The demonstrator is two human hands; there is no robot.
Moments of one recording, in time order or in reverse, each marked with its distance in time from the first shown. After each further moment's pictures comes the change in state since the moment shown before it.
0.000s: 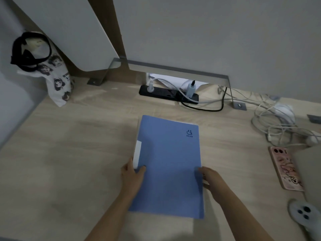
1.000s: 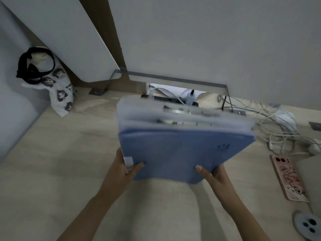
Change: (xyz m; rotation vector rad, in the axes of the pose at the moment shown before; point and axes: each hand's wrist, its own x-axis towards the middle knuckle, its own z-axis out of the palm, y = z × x) left_hand -0.004 0.045 -0.050 0.035 -0.014 0.513; right_hand -0.041 -0.036 -0.007 0.000 -0.128 -0.598
